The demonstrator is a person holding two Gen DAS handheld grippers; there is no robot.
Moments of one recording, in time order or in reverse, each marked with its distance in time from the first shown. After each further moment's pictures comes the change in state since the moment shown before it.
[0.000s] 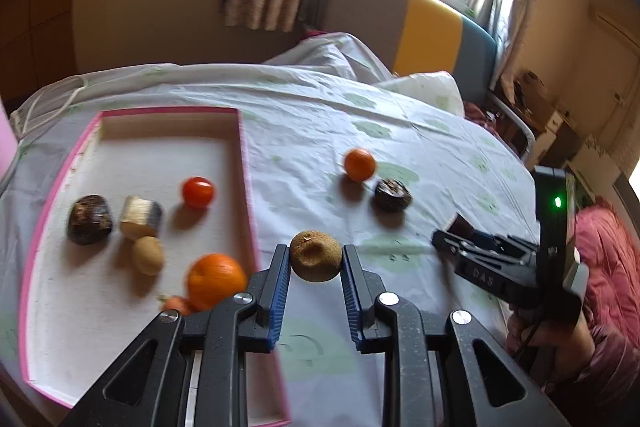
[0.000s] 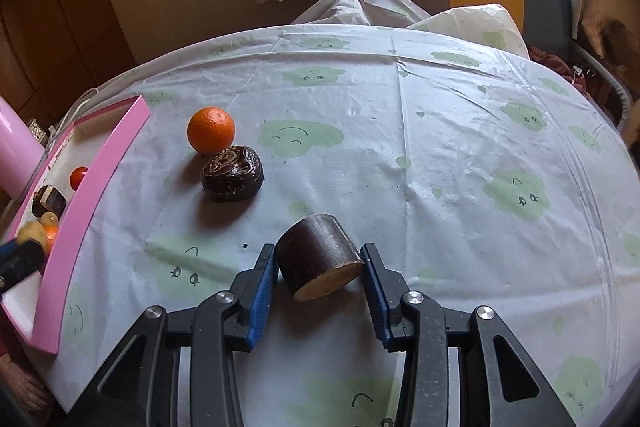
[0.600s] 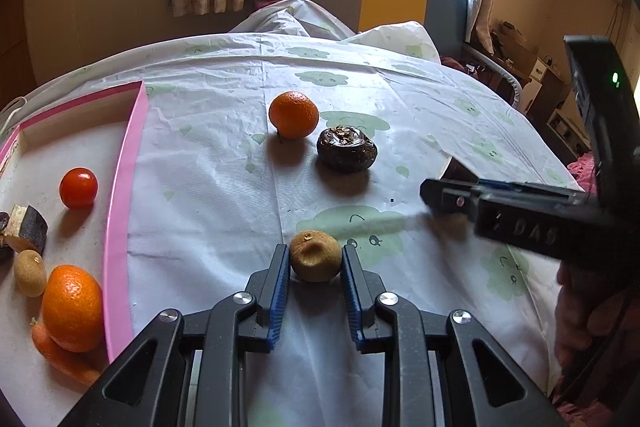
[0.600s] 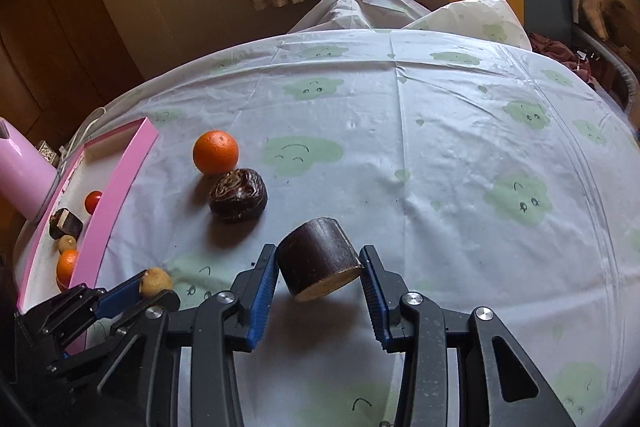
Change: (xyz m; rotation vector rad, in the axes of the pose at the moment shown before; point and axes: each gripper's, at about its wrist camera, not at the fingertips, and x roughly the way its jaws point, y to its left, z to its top) left arm 0.081 -0.063 -0.022 0.169 0.089 -0.047; right arm -0.002 -0.012 0.009 0.079 0.037 0.077
